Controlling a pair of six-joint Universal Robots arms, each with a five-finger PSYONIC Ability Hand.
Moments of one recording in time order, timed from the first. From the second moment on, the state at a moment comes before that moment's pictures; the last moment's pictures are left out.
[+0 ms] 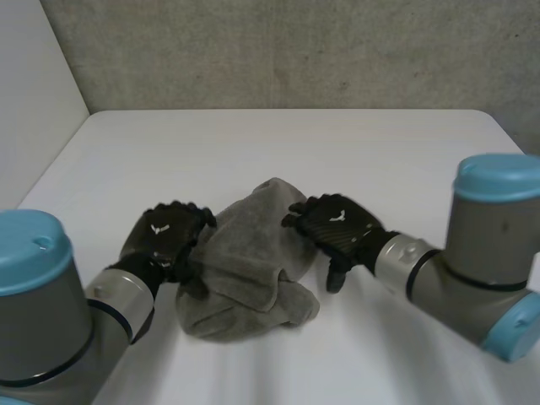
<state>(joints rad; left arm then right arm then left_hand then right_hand) 4.19 -1.76 -1.86 3.31 -1.60 3.13 2.04 -1.11 1.53 0.00 1.14 2.71 0.36 0.36 0.23 0.23 0.18 0.25 0.25 0.22 0.25 0.06</state>
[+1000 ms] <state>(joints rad) 4.29 -1.81 -1.38 3.43 -1.24 3.25 1.97 -1.54 1.59 -0.25 1.21 3.02 1.27 1.25 0.23 0.23 1.11 1.31 1.31 0.22 0.25 1.16</state>
